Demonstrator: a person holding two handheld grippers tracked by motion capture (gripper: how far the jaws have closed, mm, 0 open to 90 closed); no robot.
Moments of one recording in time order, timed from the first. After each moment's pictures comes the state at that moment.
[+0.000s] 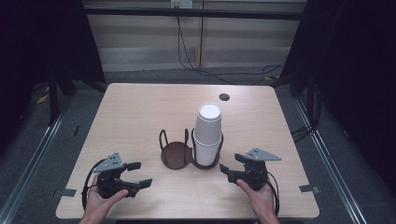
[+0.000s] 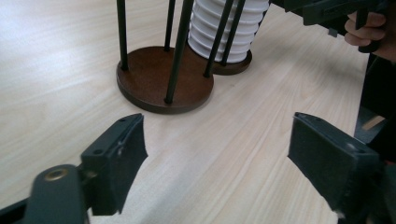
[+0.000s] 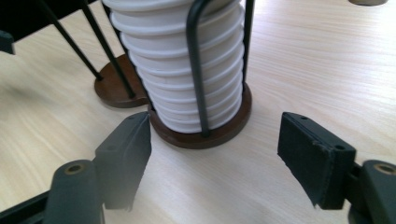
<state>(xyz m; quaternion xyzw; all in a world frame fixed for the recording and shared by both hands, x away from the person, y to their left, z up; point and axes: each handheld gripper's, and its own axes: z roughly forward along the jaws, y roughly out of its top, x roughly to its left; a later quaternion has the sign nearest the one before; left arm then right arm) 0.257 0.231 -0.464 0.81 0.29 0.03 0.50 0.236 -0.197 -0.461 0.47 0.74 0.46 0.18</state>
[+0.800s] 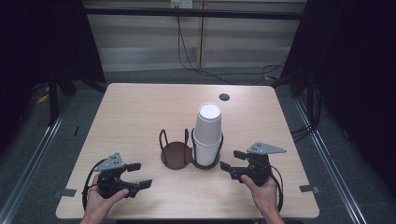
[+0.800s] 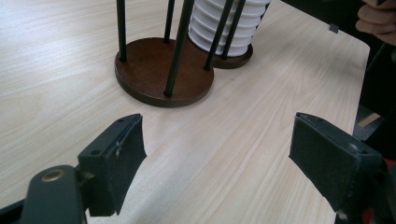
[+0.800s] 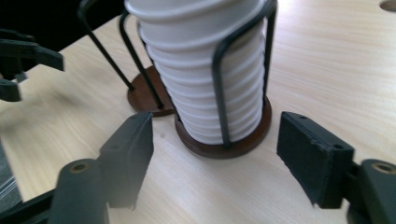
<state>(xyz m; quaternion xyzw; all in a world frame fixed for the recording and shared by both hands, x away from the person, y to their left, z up) 0.258 0.230 -0.465 0.82 0.30 0.03 0.49 0.240 -0.202 -0.435 0.44 0.75 0.48 0.13</state>
